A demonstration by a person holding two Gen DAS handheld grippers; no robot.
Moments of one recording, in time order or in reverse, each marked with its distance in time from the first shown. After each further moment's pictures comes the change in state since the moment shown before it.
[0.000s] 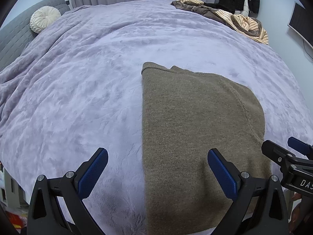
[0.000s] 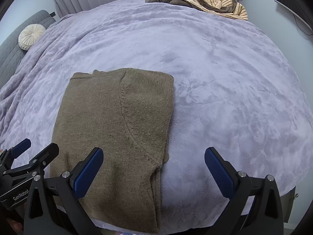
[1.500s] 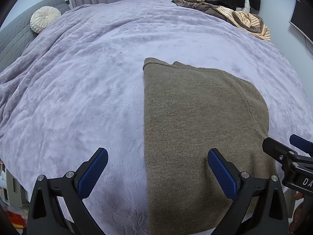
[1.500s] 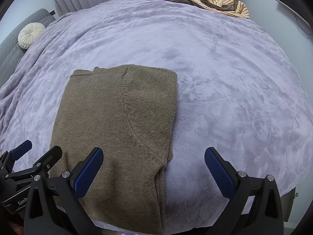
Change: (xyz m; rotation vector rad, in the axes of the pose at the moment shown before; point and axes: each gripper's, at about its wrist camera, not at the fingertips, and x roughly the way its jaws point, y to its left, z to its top) left arm 0.005 -0.001 -0.005 0.002 0.015 0.018; right arm 0.007 0.004 -0.004 0.002 0.010 0.000
